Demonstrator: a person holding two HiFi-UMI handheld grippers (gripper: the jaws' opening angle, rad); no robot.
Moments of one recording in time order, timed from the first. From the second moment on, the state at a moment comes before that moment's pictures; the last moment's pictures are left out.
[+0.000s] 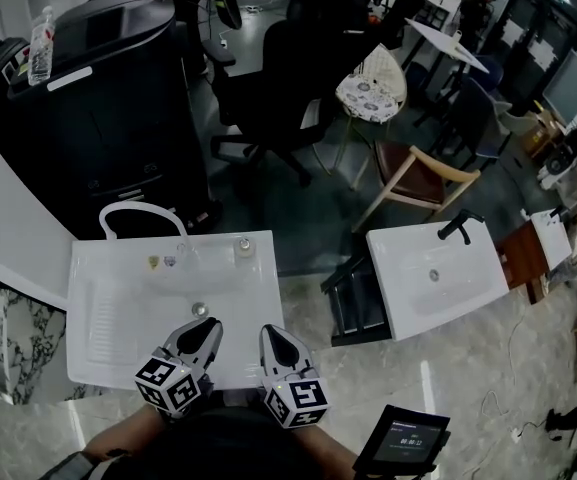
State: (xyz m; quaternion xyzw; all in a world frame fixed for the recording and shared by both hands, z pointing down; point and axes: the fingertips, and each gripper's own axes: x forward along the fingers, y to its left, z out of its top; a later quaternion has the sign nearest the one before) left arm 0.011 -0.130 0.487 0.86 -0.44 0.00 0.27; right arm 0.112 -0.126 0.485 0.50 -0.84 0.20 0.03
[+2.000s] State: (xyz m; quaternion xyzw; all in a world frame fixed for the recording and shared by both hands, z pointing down) left arm 0.013 -0.135 0.497 0.86 -0.43 0.01 0.29; right arm 0.104 -0.125 0.472 0.49 -0.86 0.16 0.02
